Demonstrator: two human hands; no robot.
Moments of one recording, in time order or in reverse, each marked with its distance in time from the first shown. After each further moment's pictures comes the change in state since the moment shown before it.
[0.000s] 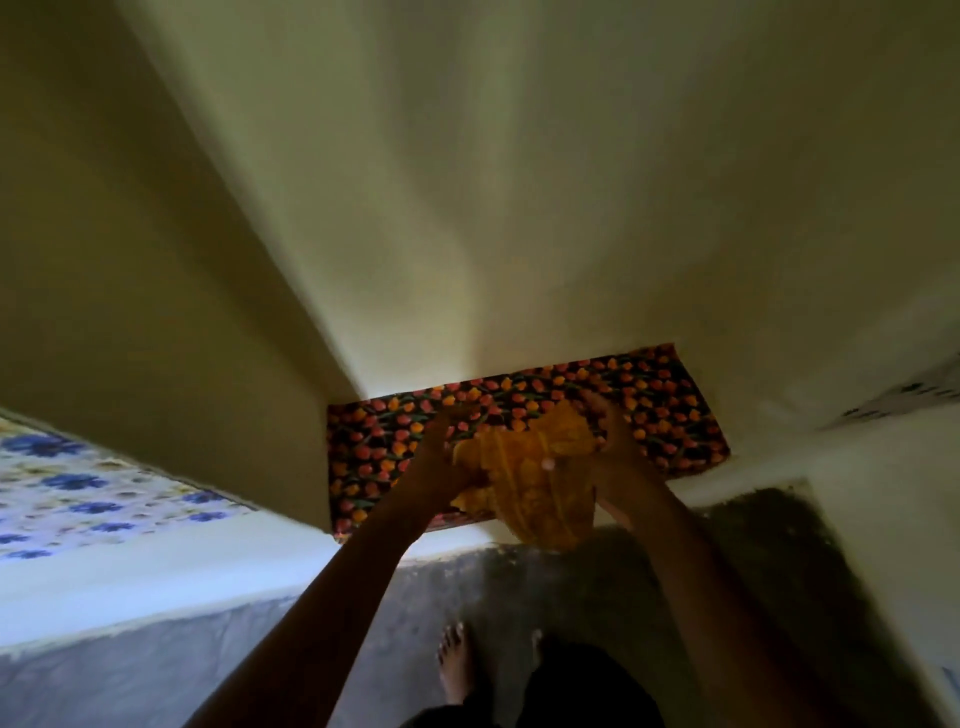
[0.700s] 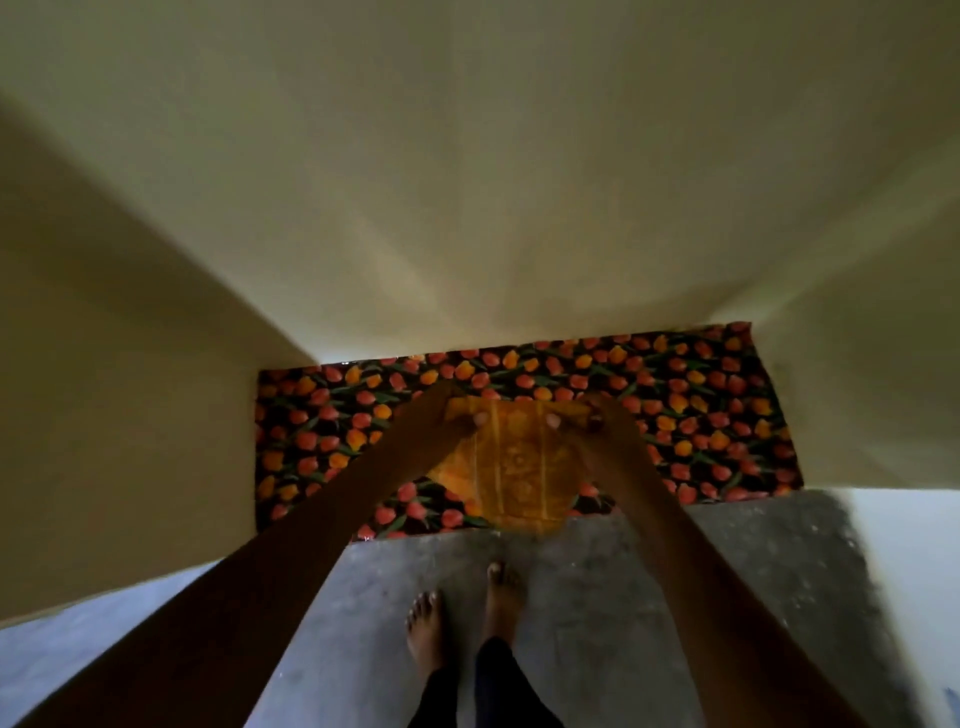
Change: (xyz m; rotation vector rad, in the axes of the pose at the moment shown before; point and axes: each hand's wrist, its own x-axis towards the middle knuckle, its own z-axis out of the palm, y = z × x) left_hand 0.204 -0.112 0.001 0.389 -0.048 -0.130; right_hand 0.225 0.076 -0.003 -0.429 0.082 -0.040
